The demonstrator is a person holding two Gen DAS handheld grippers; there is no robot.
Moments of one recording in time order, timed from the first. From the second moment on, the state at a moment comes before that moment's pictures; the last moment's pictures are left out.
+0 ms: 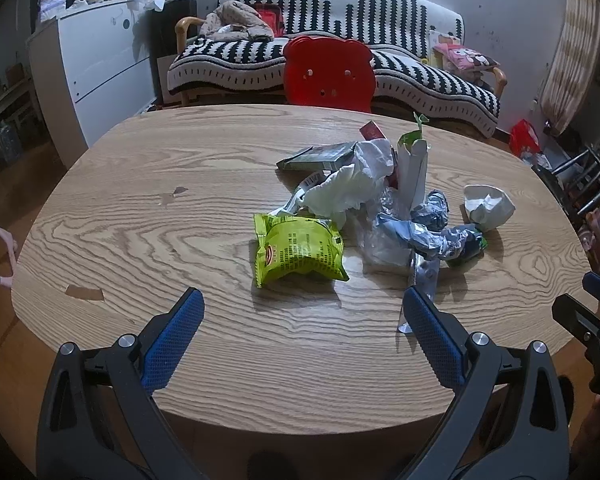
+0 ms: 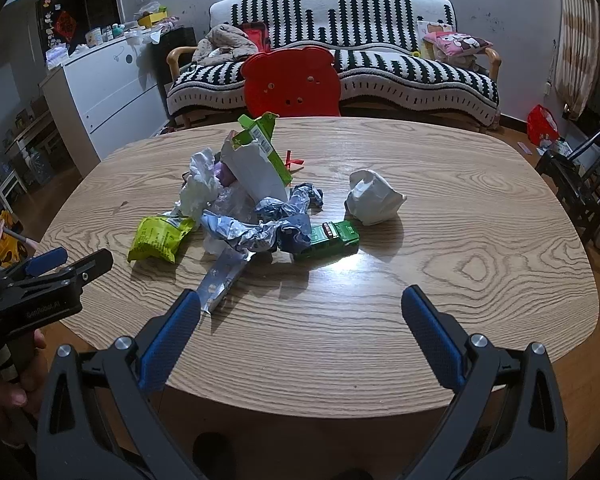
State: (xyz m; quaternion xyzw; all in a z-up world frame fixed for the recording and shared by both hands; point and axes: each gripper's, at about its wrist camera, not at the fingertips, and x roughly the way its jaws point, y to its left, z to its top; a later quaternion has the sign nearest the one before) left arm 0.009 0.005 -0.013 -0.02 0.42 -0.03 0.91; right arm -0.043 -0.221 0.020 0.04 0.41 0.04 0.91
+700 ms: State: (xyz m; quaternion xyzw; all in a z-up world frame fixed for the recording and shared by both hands) left arm 0.033 0.012 -0.039 -0.04 0.44 -0.04 0.89; right arm -0.019 -0.231 -0.008 0.02 0.42 0.04 0.91
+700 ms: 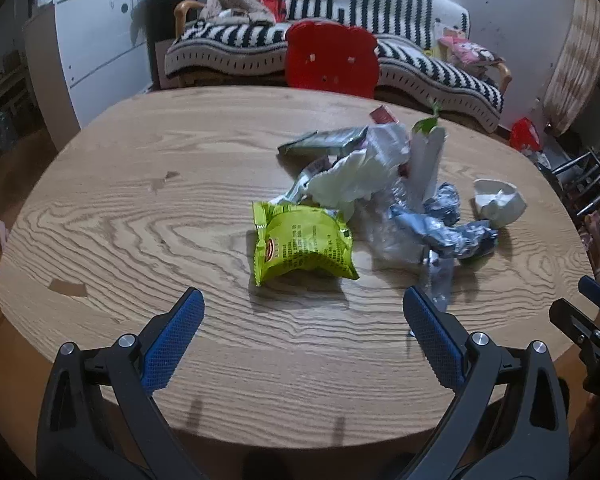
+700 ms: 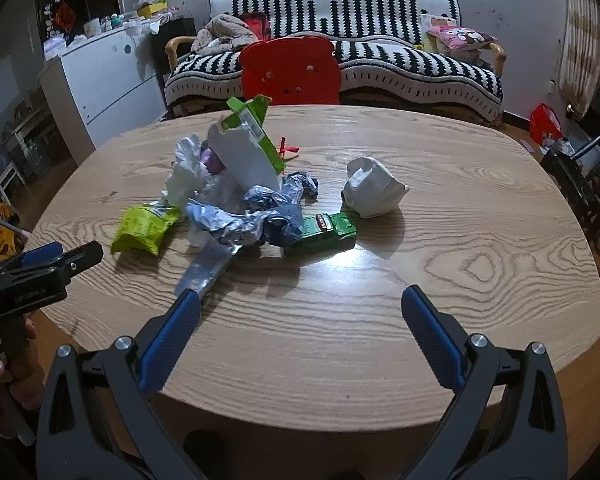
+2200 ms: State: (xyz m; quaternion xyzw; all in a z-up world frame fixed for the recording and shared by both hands) left arm 0.067 0.020 -0.028 -0.09 0.41 -0.05 0.91; right arm 0.021 -0.243 0.018 0.11 0.33 0.17 0.92
